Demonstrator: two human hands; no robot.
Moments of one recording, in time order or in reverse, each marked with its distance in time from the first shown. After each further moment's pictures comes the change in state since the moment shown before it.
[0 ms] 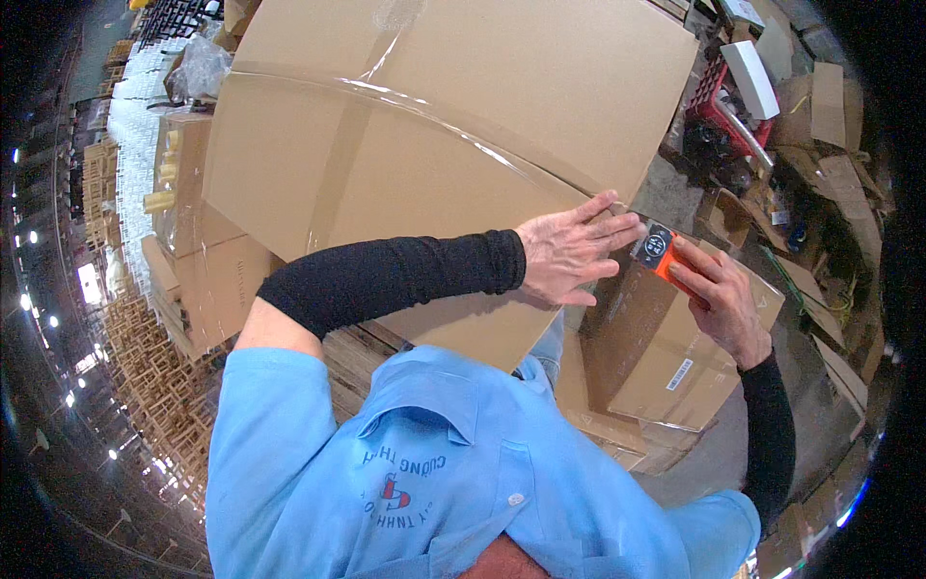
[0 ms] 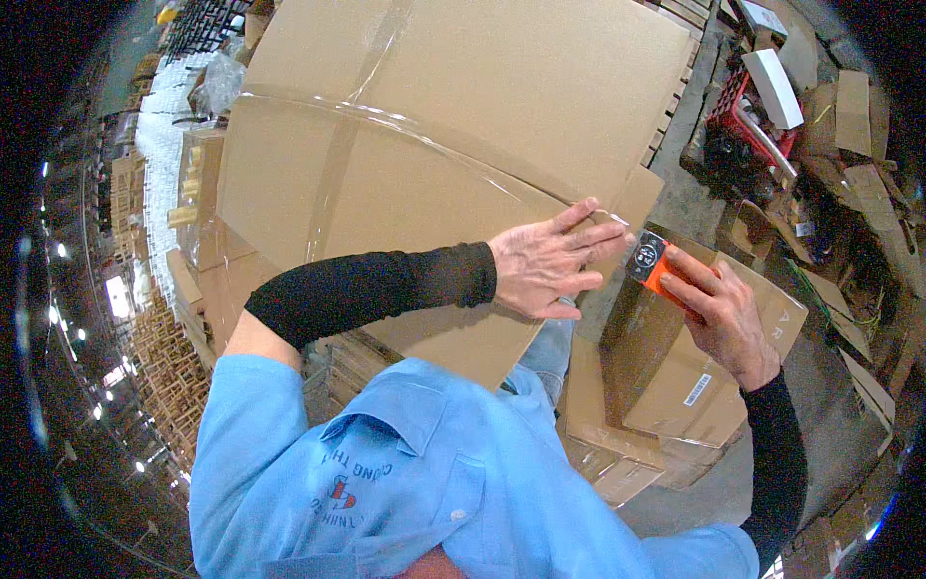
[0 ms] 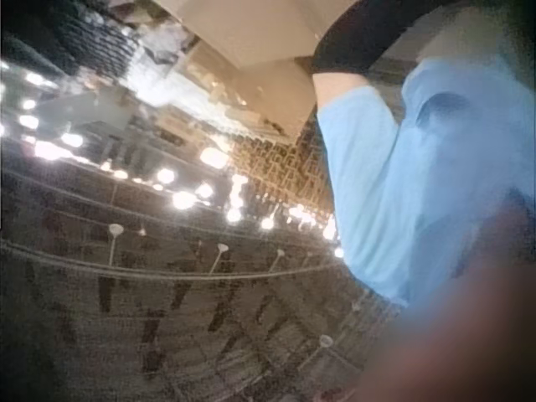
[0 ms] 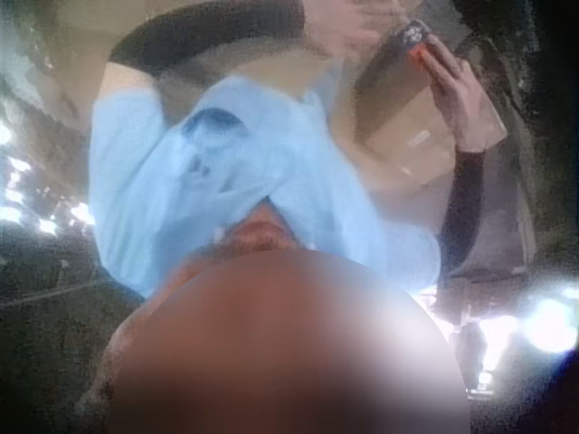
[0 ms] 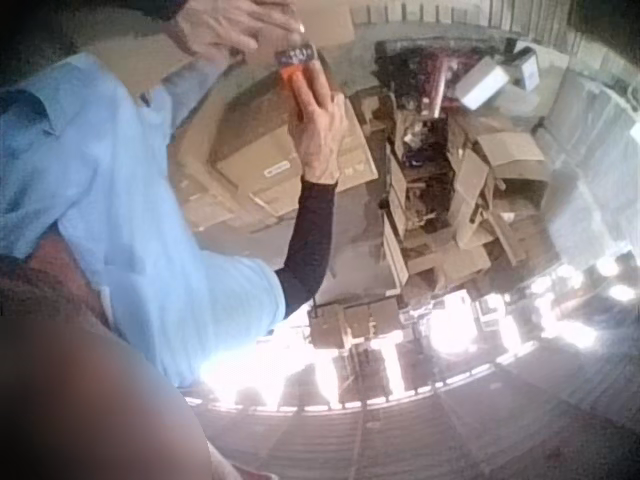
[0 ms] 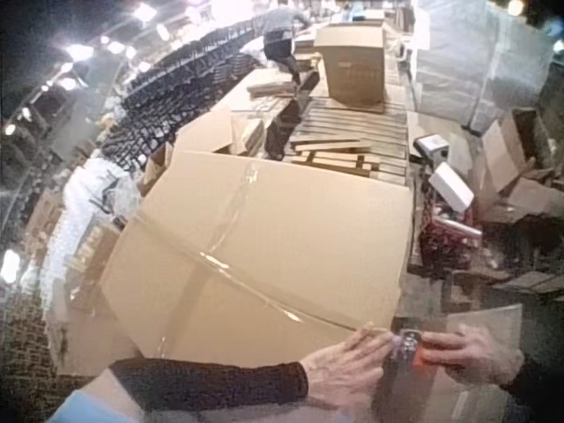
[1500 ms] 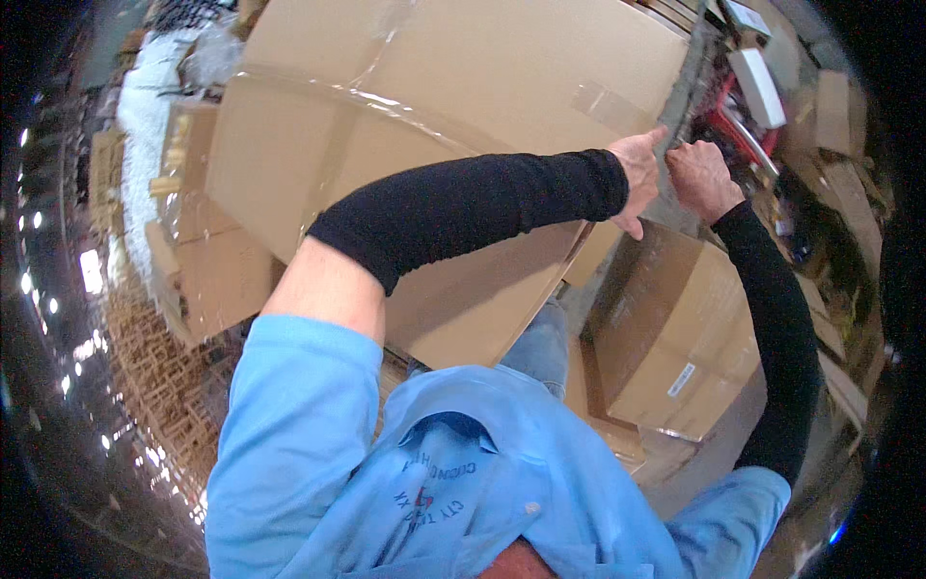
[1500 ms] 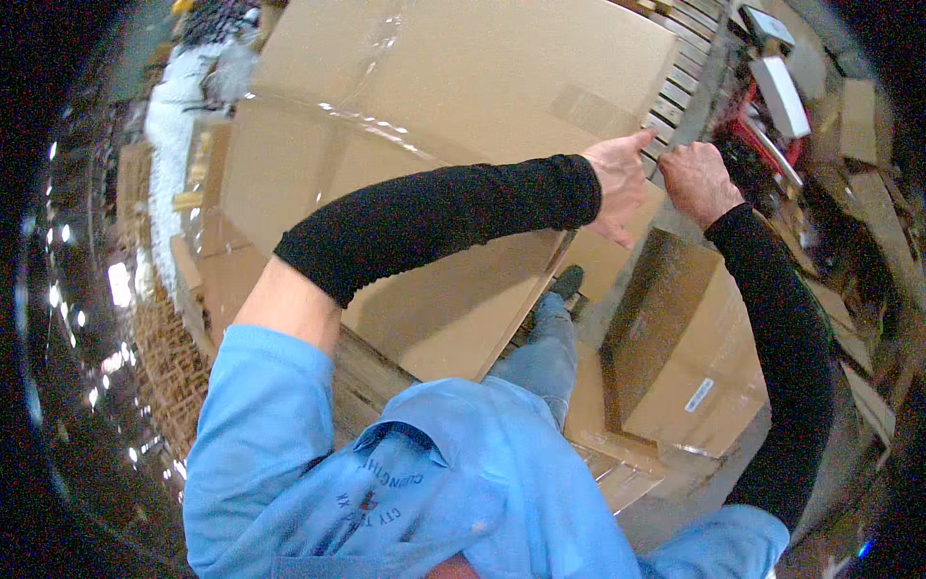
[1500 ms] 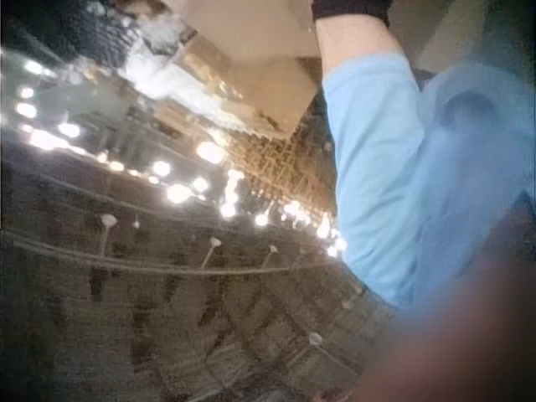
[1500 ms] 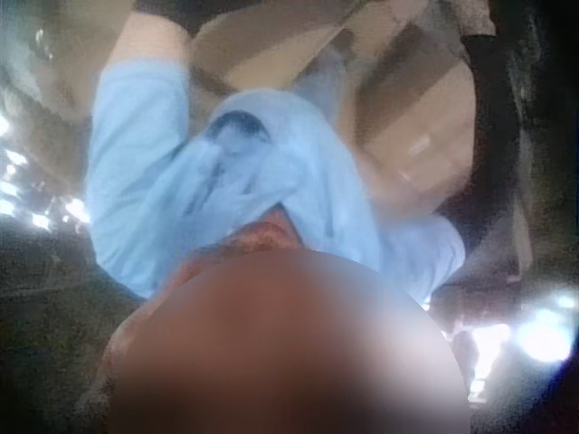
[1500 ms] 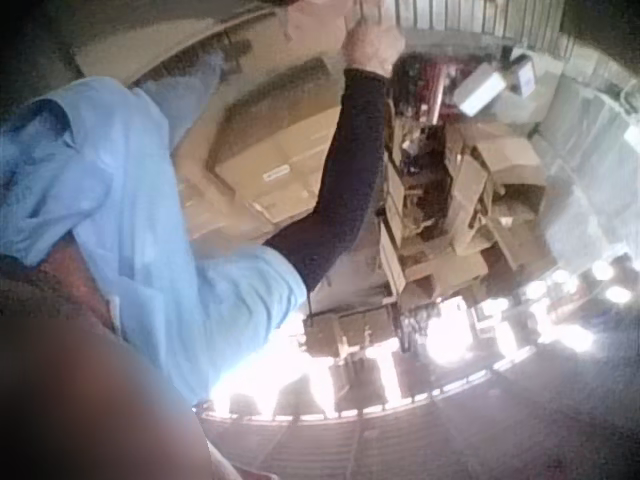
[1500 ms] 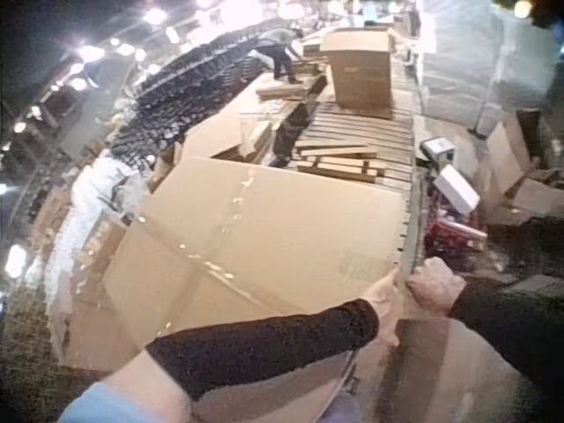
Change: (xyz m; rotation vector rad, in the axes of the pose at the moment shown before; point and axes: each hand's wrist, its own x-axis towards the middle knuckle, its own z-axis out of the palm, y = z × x) left_hand 0.103 -0.049 -0.017 0.368 -0.558 -0.013; right_hand 0.120 0.074 0.044 -0.584 -0.238 0.168
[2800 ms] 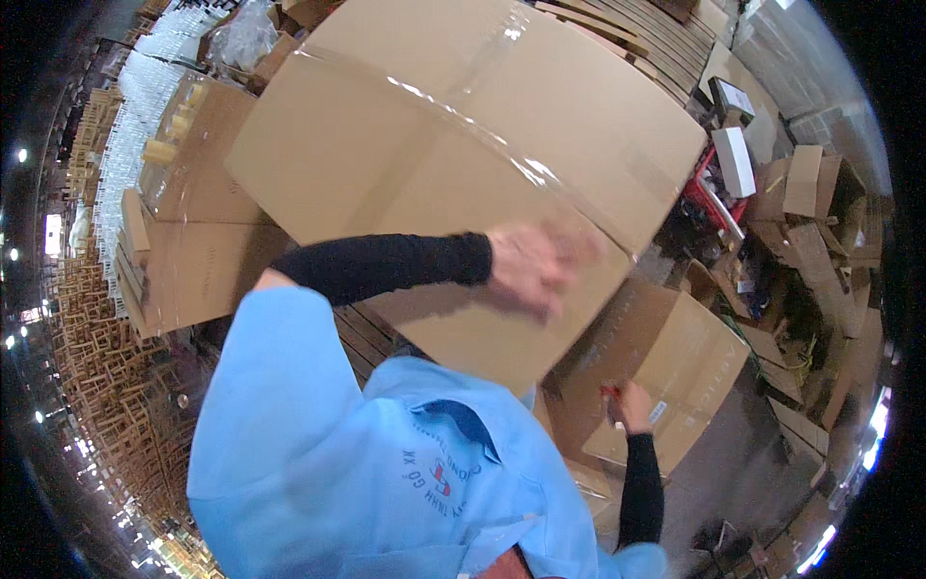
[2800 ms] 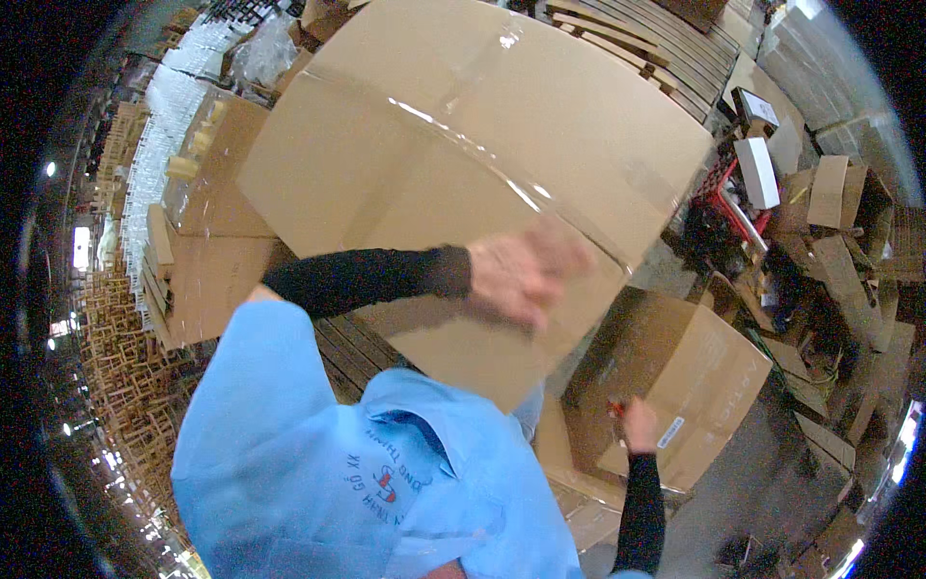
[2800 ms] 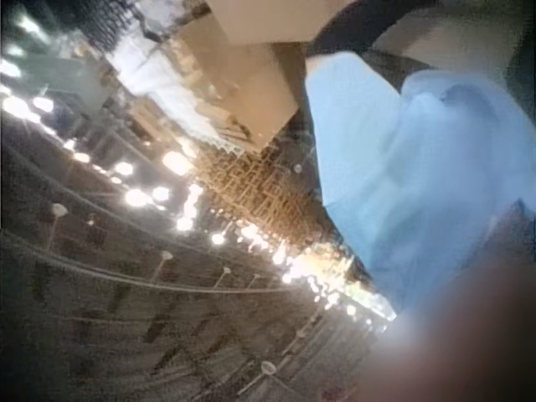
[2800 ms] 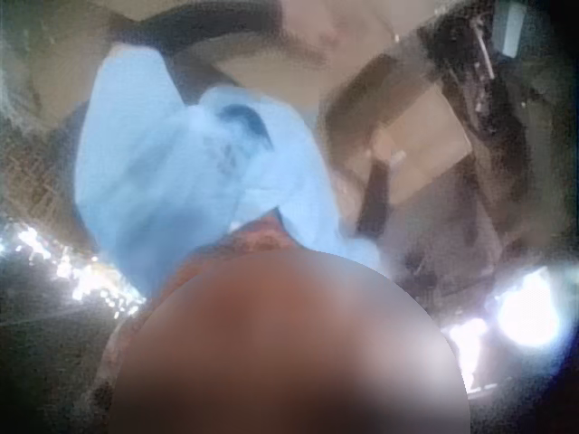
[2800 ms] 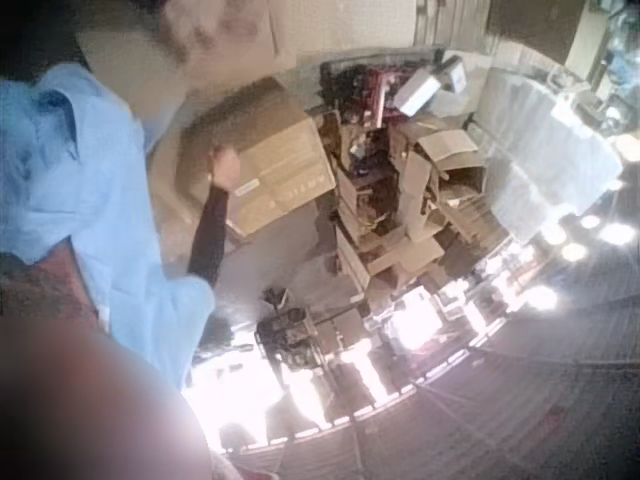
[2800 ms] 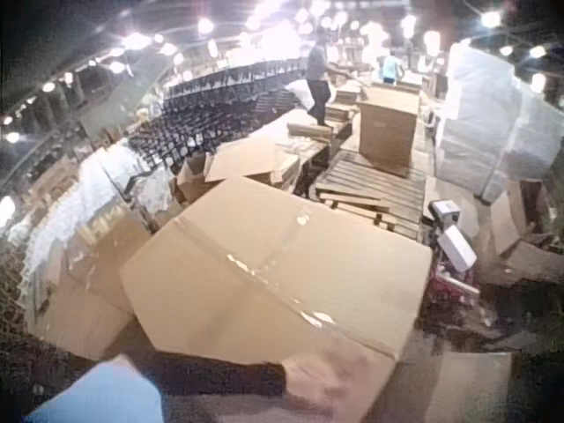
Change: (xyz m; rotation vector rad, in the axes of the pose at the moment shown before) left_hand -0.206 0.078 0.126 -0.318 0.616 0.010; right_hand -0.258 -0.240 0.201 0.588 -0.280 0.550
